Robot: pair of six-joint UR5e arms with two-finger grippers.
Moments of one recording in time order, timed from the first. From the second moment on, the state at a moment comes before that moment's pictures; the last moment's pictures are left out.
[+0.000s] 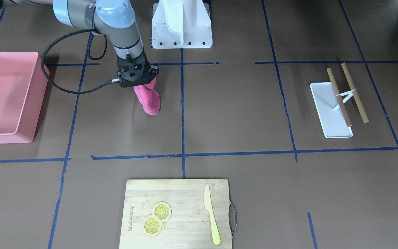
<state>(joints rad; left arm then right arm) -1.51 -1.52 -1.87 -1.43 -2.34 0.26 0.51 -1.03 1.86 -1.66 1.93 1.06</state>
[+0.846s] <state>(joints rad) -1.51 -1.50 -1.87 -1.44 -2.35 0.26 0.58 -1.14 1.83 -1.65 1.94 0.91</state>
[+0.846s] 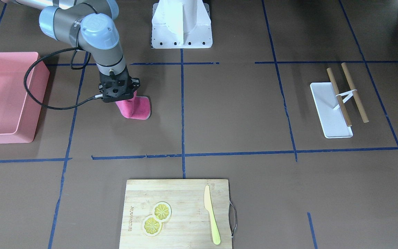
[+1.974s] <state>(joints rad) -1.51 -1.50 -1.87 -1.43 -2.35 0.25 0.59 -1.16 1.84 -1.65 1.94 0.89</state>
